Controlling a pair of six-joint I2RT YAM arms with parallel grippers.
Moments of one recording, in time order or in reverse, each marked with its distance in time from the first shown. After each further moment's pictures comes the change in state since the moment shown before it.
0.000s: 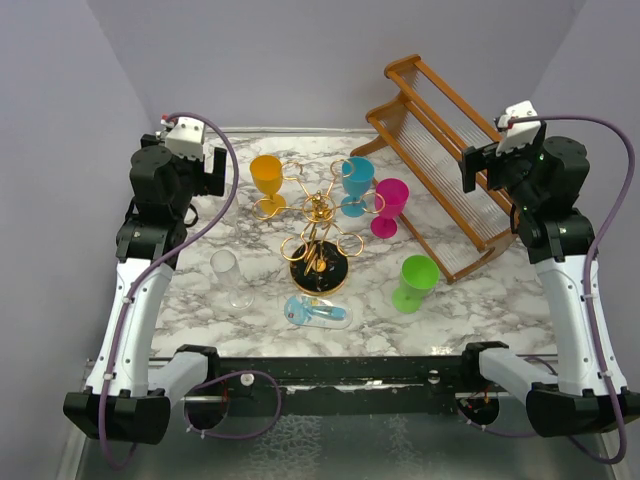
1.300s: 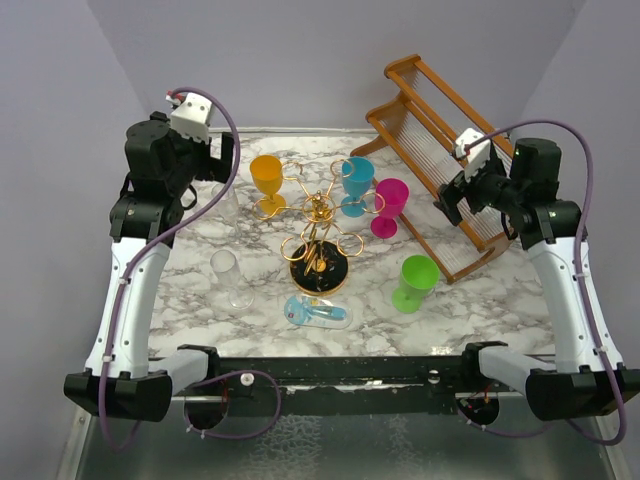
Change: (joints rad) left arm 0.002 0.105 0.201 -0.107 0.173 -0.002; right arm 0.013 0.079 0.016 -0.257 -0.312 -0.276
